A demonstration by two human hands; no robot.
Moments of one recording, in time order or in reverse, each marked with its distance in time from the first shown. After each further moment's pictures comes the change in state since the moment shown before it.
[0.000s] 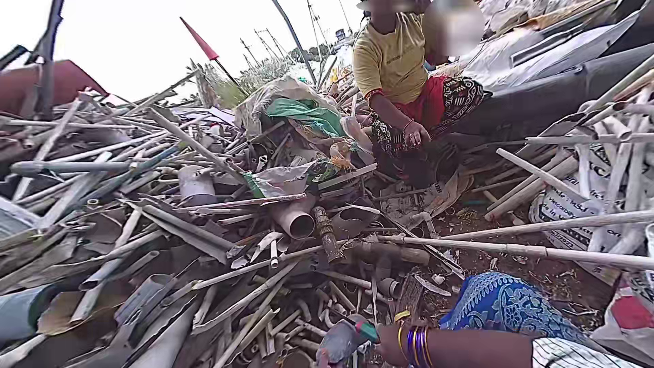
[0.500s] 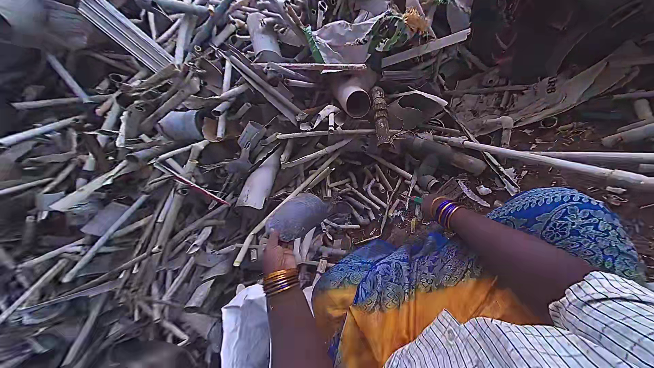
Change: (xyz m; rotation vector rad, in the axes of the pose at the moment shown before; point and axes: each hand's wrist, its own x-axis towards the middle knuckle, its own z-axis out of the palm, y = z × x) left_hand -0.080 0.156 -0.128 -0.029 0.258 0.459; right_hand 0.009 0.021 -0.014 -0.479 -0.076 0.122
